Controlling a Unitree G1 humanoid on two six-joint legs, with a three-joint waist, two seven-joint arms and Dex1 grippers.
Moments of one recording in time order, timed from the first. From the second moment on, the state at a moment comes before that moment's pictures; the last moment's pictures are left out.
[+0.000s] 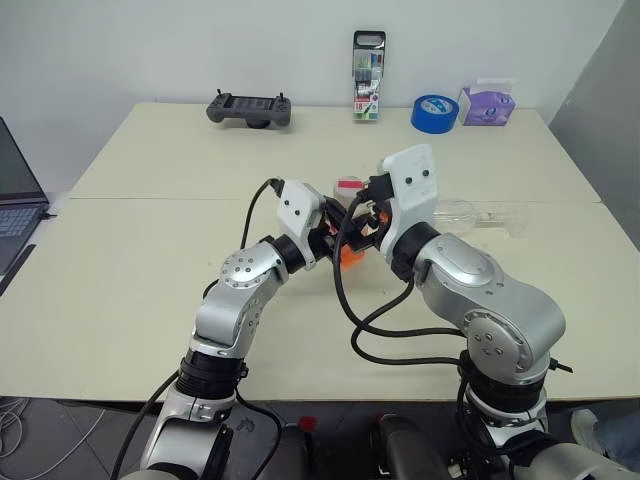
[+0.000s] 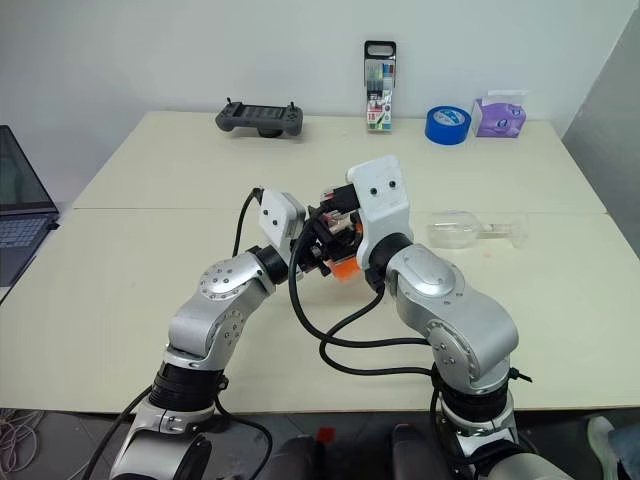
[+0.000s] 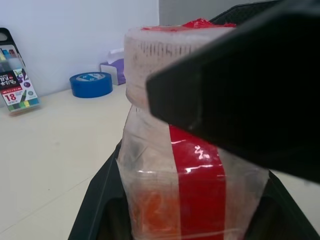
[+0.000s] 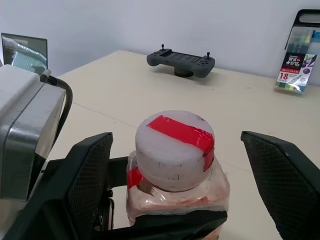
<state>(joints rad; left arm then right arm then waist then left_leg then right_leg) -0.51 0.26 -0.11 -0.15 -0.31 0.38 -0.56 -0.66 -0.01 0.14 -0.68 0.33 1.20 -0.04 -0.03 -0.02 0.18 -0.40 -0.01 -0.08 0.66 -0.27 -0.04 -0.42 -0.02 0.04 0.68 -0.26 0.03</state>
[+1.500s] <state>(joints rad) -0.50 0.27 -0.11 -0.18 -0.31 0.42 -0.53 -0.84 -0.40 0.12 -0.05 0.44 0.60 0.95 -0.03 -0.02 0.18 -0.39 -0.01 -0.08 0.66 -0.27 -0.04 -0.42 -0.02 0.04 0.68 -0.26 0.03</state>
